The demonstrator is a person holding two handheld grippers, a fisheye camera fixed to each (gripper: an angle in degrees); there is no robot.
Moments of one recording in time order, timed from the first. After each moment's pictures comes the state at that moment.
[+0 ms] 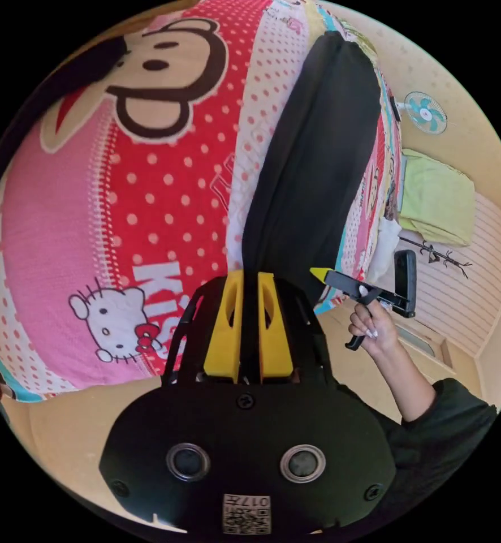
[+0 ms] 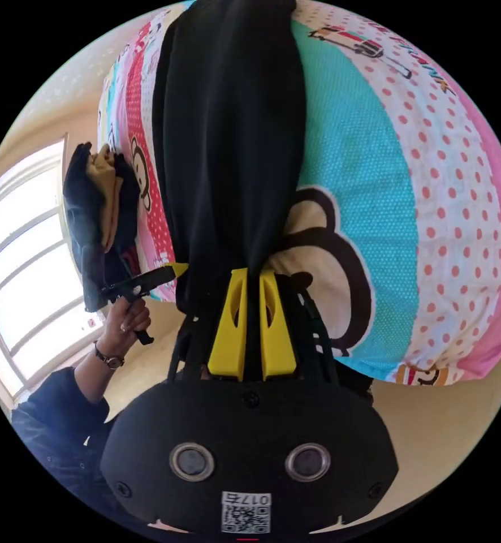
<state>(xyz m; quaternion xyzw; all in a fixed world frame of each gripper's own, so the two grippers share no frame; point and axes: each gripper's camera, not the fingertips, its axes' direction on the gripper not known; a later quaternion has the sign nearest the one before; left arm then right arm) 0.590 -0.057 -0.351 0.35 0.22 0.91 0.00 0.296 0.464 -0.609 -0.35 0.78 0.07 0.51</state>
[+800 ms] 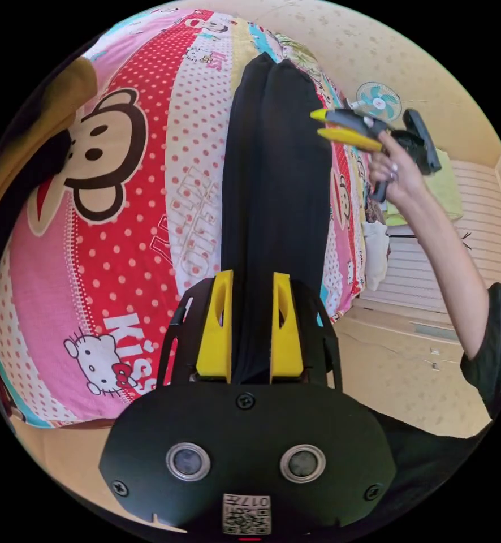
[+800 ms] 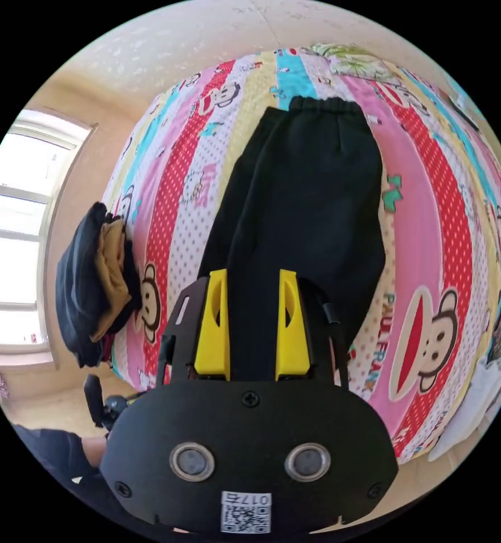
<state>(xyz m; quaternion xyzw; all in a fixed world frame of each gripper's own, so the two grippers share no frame) 0.563 -0.024 -0.311 0.40 0.31 0.86 -0.09 0.322 0.350 -0.393 -0.34 0.80 -0.22 0.45</state>
